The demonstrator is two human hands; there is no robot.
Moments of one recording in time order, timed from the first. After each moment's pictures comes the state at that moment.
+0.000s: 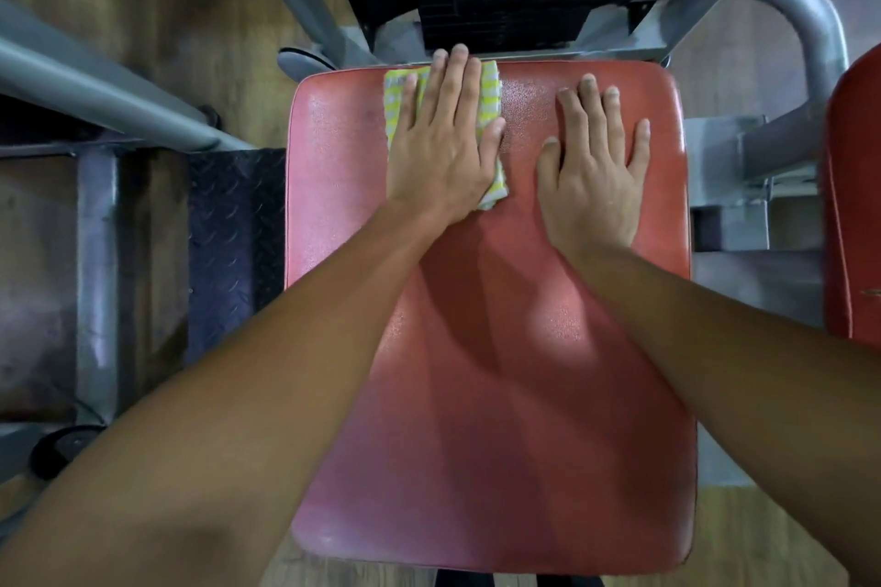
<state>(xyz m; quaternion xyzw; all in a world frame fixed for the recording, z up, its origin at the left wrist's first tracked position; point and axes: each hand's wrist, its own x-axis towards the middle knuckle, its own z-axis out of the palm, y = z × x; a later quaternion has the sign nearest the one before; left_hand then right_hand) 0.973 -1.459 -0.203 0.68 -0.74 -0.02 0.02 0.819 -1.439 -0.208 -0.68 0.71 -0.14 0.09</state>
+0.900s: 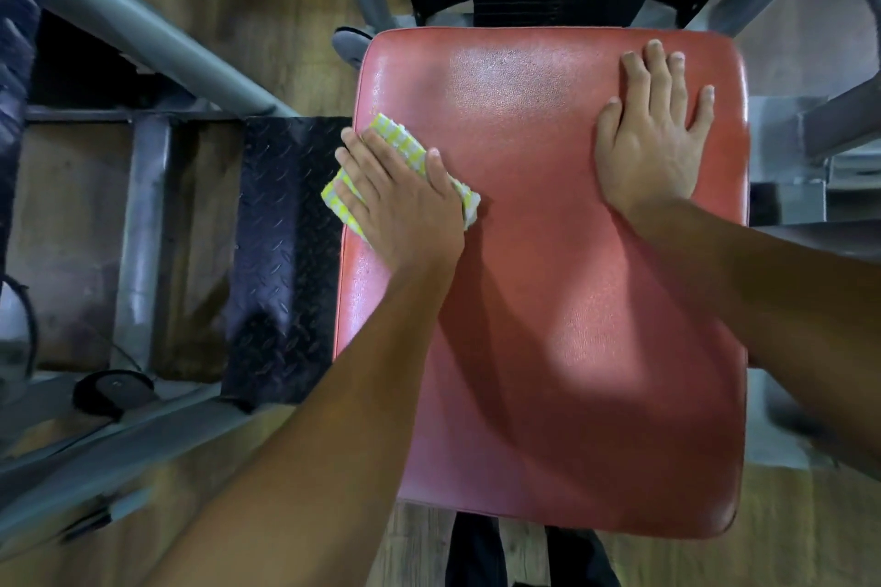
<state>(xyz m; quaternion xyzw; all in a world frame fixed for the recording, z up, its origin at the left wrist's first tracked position) 1.014 -1.350 -0.203 0.90 -0.42 -0.06 0.08 0.820 -1.436 -0.207 -0.69 0.71 -0.12 0.08</state>
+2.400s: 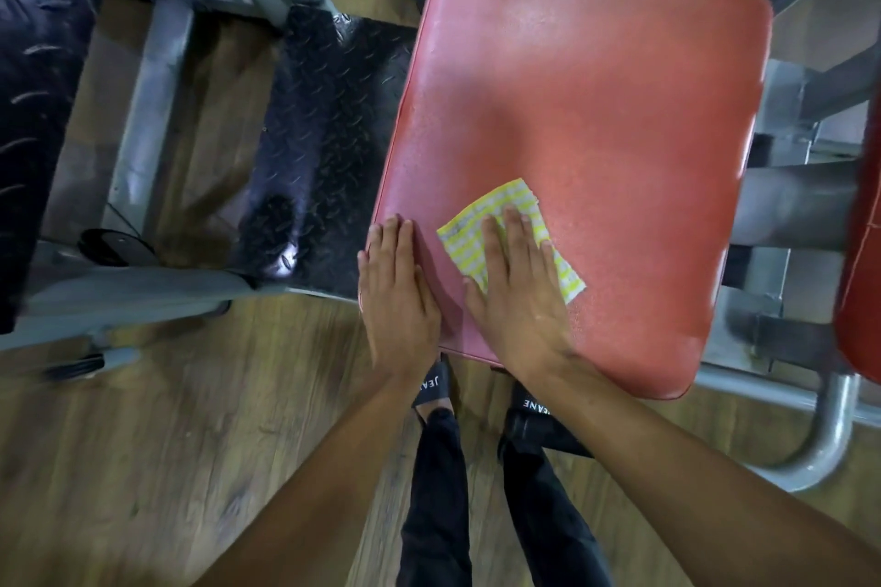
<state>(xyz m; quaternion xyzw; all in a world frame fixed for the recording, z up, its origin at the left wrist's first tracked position) 1.013 -1.097 -0.185 0.84 -0.46 -0.18 0.23 0.889 -1.149 -0.175 -0.84 0.53 0.05 0.10</state>
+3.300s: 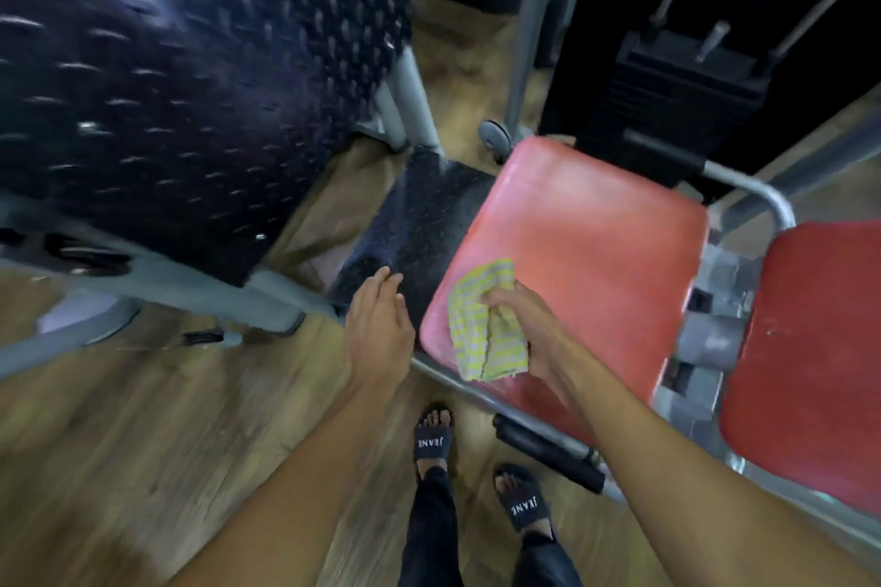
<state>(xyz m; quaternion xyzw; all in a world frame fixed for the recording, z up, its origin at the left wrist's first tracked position) 1.053 -1.054 0.019 0.90 -0.35 -0.15 0.23 0.911 -1.174 0.034 -0.37 0.47 -0.08 0.80</state>
